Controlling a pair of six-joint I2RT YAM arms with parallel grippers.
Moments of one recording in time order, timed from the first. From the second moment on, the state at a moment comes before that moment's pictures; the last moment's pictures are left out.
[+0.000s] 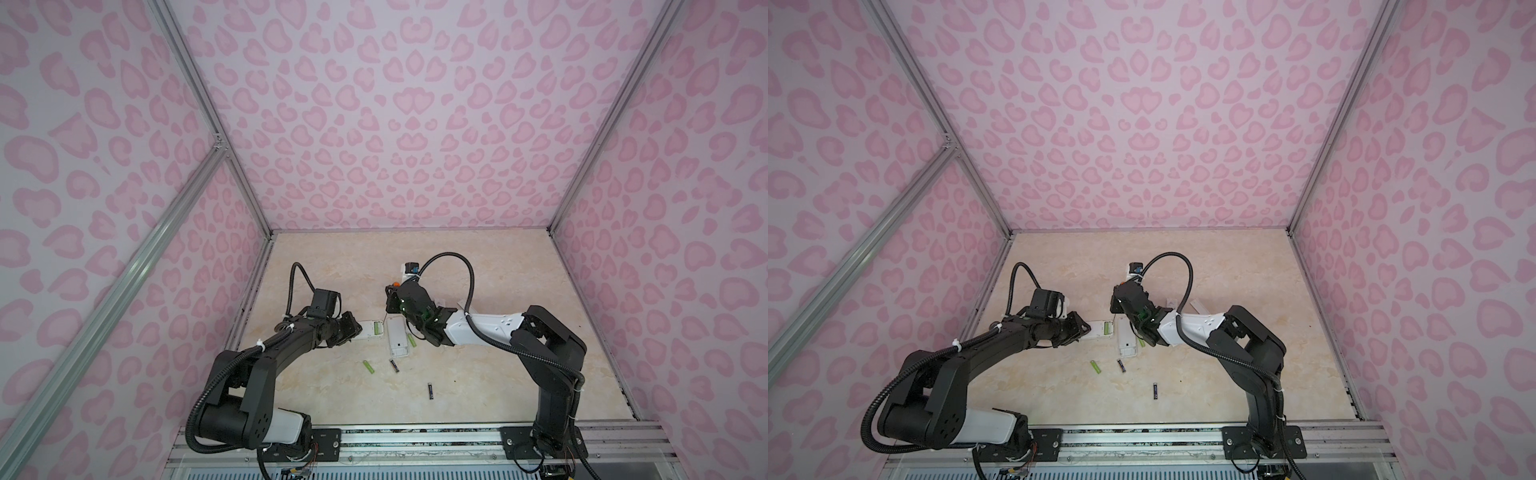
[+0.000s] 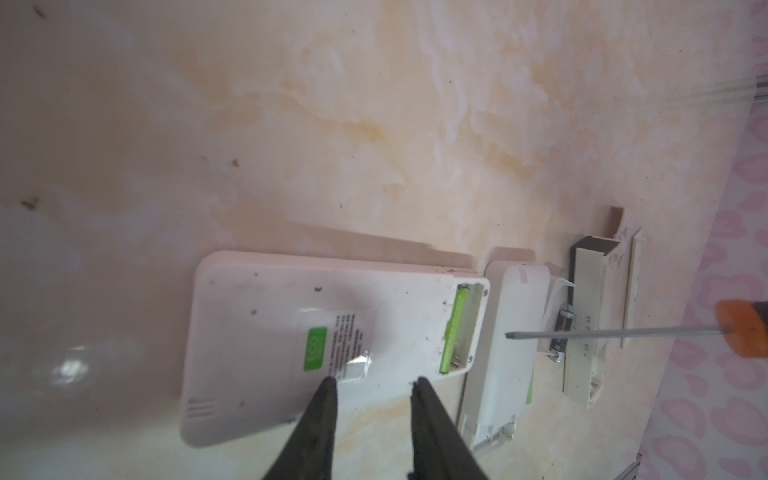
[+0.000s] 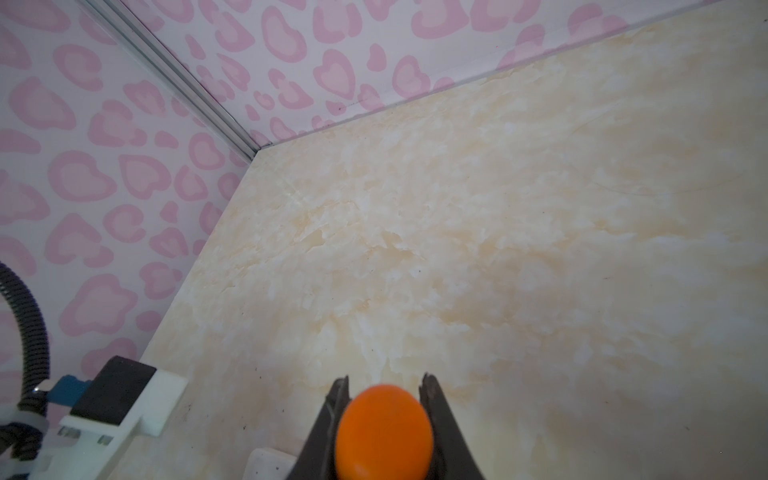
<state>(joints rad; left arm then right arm) -0.22 1.43 0.65 -0.28 0.34 -0.67 0.90 1.90 1.14 0.31 0.35 0.70</state>
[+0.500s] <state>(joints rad) -0.22 1.47 0.65 -0.20 0.38 -0.67 0.91 1.97 1.15 0.33 0.34 0.76</state>
